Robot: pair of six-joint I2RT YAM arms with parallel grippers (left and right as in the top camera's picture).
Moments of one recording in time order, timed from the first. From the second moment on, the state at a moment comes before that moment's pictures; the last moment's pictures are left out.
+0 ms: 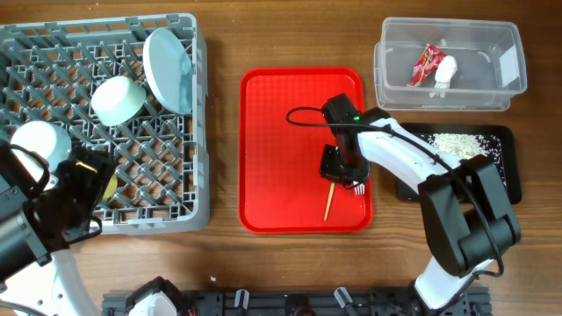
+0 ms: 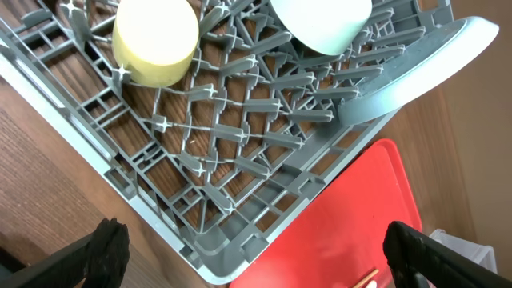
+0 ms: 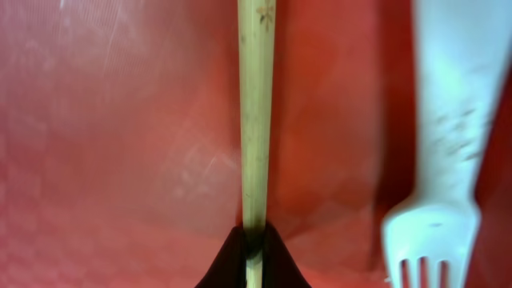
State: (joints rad) left arm 0.59 1.00 1.22 -1.29 0.28 -0.57; right arm 0.45 1.86 1.12 -0.85 -0.16 0.67
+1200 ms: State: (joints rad) left arm 0.59 1.00 1.22 -1.33 0.28 -0.57; right arm 0.93 1.92 1.38 -0.12 -0.36 1.03
